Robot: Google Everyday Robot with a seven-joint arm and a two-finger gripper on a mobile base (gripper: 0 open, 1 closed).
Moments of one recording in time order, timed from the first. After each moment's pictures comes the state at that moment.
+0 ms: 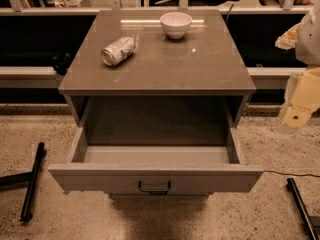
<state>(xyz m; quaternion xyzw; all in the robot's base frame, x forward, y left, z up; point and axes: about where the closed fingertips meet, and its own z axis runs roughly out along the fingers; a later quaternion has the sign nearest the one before) 0.438 -0.217 0.976 -0.60 0.78 -0.03 0.16</state>
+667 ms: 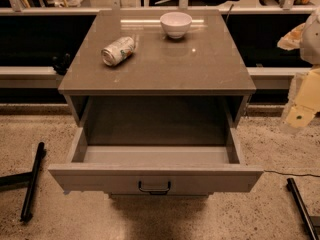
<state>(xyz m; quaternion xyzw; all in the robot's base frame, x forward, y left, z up) 0.437 -0.219 0.977 -0.60 0.78 -0.02 0.17</state>
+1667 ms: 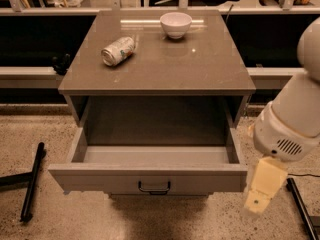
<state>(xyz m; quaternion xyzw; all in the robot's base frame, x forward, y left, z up) 0.352 -0.174 0.836 -0.57 0.81 0.12 0.05</state>
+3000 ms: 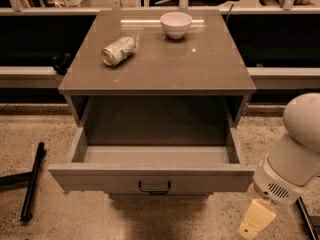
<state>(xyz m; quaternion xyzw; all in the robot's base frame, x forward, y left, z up) 0.313 -0.202 0.720 -0.46 0.87 0.16 -0.02</state>
